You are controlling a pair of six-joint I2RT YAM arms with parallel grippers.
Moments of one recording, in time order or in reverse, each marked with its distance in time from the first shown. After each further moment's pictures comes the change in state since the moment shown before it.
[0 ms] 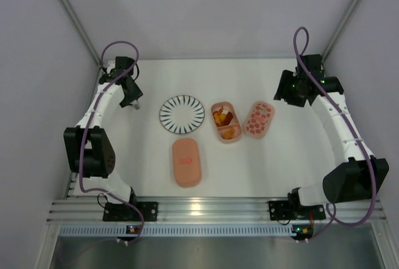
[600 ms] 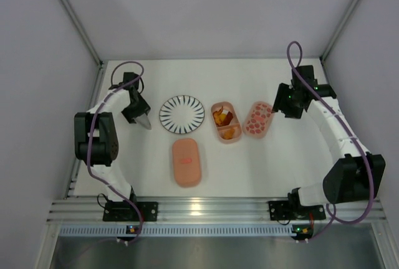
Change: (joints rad) left arm 0.045 0.154 -0.163 0.113 0.130 -0.055; right arm 0.000 -0.004 -0.147 0.013 -0.018 0.017
